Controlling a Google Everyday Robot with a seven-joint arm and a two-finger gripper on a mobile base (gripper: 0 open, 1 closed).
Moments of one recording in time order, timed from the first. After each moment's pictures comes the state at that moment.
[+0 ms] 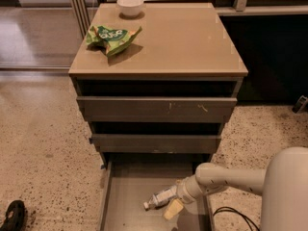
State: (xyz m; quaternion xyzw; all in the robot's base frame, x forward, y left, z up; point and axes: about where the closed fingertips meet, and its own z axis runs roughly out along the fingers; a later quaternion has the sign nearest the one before) arm 0.470 -0.072 0.300 -0.49 0.82 0.27 0.16
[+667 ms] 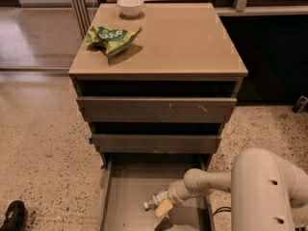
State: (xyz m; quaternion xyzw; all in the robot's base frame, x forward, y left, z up) arm 0.506 -0.043 0.208 -0.45 0.84 0.26 0.16
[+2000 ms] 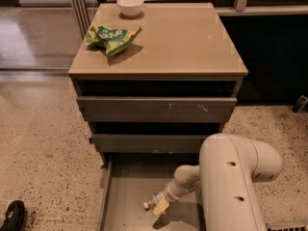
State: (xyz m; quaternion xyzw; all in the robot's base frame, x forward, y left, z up) arm 0.510 -0.043 0.182 -0.44 0.87 0.21 0.09
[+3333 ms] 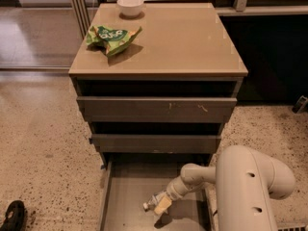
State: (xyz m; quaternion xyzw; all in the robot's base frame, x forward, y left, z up) arm 0.516 -0.044 0.184 -0.45 0.85 0.27 0.11
